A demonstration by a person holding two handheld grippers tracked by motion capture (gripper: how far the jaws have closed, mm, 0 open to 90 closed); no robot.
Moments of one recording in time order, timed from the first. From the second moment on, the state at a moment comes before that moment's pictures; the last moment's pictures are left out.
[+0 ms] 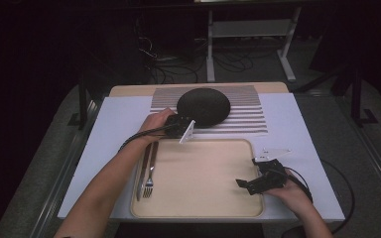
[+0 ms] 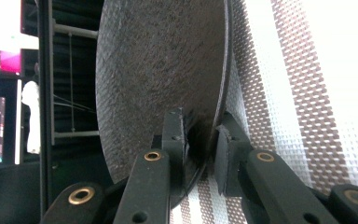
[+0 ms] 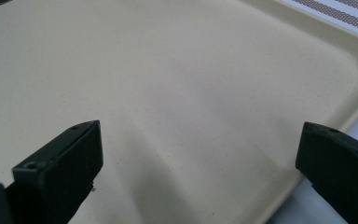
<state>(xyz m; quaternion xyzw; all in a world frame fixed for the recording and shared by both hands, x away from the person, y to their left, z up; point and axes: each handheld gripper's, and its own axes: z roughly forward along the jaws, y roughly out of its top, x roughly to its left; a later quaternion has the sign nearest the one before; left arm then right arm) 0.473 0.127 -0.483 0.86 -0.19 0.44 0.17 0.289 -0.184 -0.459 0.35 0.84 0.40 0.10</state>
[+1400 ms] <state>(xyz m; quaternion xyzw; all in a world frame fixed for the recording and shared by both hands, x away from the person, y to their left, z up) 0.456 0.104 -0.475 0.83 -0.21 0.49 0.12 0.290 -0.187 -0.460 0.36 0.83 0.41 0.09</state>
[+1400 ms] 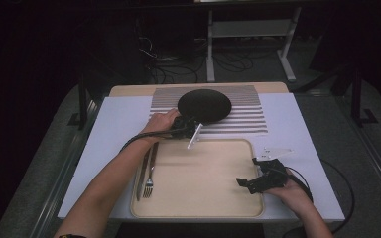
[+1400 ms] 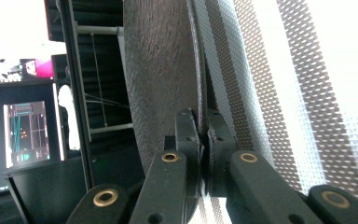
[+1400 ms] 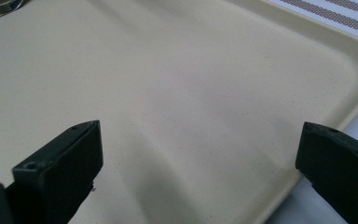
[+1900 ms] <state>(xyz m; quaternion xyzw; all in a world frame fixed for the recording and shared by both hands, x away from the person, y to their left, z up) 0.415 0.122 -0.449 0.83 -0.20 0.51 0.12 0.290 -0.186 -0.459 0.36 0.84 0.40 0.10</state>
